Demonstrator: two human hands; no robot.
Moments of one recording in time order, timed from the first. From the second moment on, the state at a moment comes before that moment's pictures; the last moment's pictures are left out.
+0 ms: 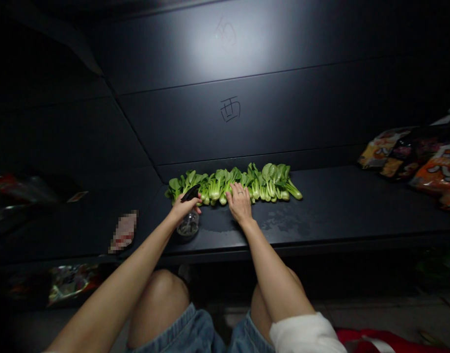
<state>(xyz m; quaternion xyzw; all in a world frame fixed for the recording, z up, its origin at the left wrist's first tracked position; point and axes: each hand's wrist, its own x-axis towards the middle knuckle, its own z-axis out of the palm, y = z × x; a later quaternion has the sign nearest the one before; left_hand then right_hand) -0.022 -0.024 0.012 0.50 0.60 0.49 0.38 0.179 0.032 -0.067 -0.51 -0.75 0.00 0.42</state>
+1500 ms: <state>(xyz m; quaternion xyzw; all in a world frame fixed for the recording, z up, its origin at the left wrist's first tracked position) 0.036 -0.013 0.012 0.55 0.57 0.45 0.41 0.225 0.041 -0.076 -0.61 -0.67 0.00 0.42</state>
